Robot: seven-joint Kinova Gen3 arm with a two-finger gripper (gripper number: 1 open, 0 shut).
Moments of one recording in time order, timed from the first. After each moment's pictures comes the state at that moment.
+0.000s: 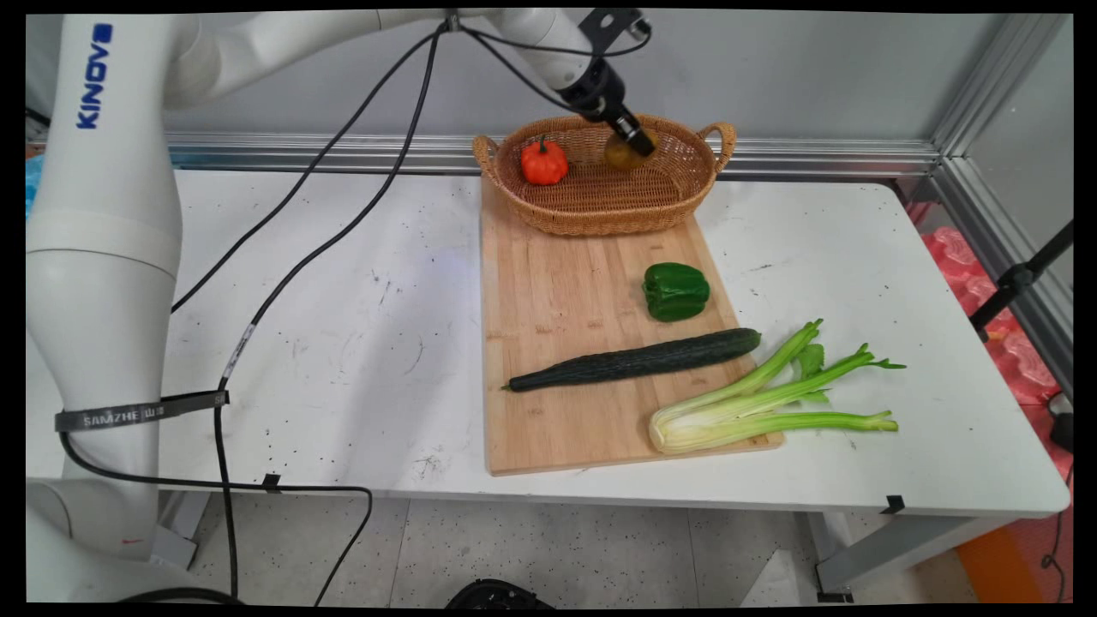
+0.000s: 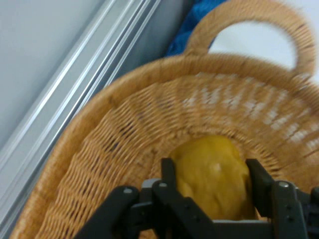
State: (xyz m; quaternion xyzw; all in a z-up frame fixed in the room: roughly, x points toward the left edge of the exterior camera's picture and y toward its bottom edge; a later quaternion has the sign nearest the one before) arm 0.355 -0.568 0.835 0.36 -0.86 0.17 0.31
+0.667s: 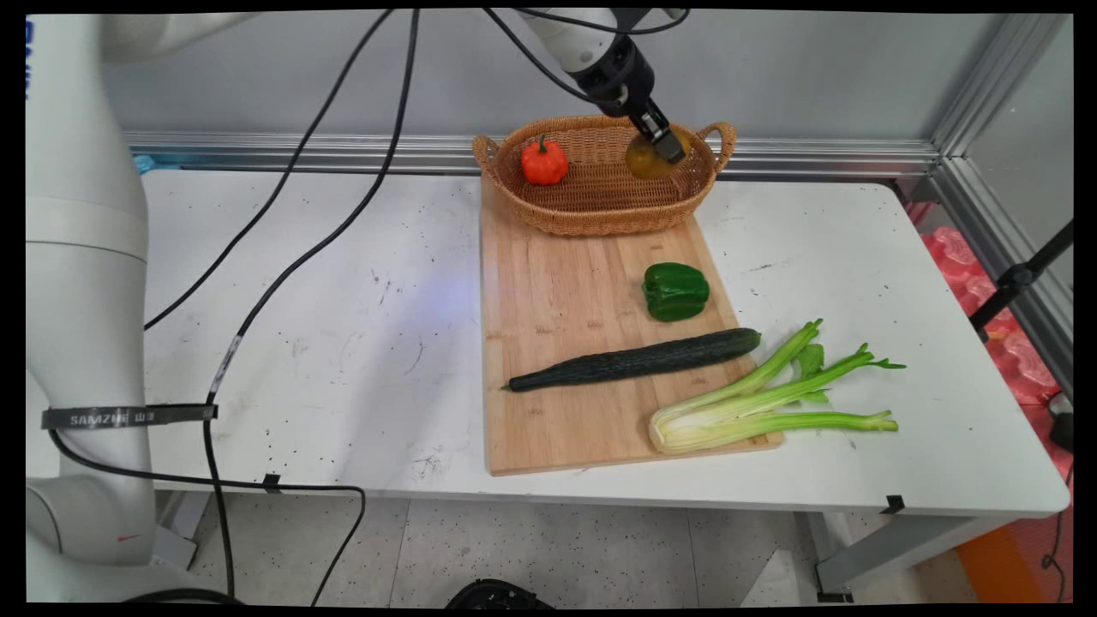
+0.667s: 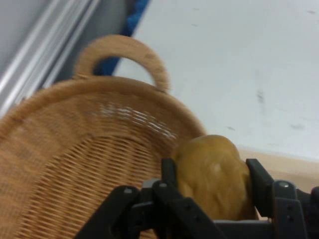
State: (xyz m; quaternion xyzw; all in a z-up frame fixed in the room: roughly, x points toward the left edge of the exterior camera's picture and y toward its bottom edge) arm 0.305 -0.488 0.900 0.32 -0.89 0.14 0.30
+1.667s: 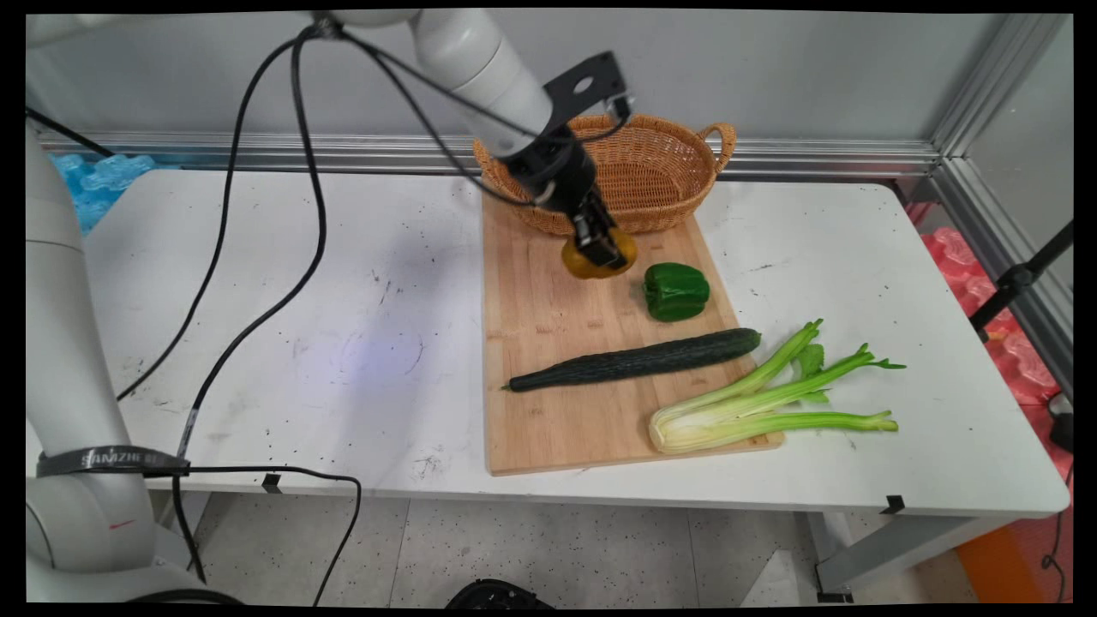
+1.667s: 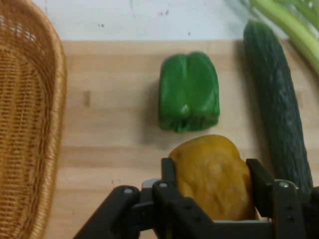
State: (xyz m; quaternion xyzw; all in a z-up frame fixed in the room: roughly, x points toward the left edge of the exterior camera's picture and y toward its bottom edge) arm 0.315 -0.347 0.882 0.24 -0.93 0.09 0.25
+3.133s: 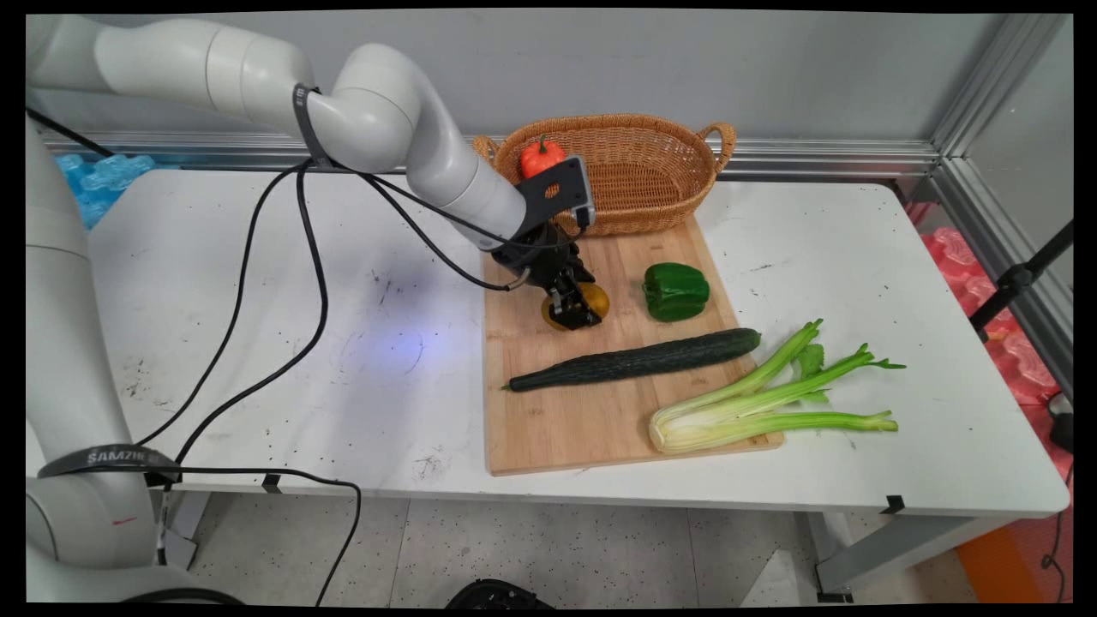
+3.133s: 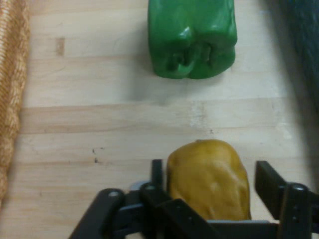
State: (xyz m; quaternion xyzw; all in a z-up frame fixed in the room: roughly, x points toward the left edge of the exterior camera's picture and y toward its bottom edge) arm 0.334 -0.327 0.776 0.23 -0.93 0.12 0.26
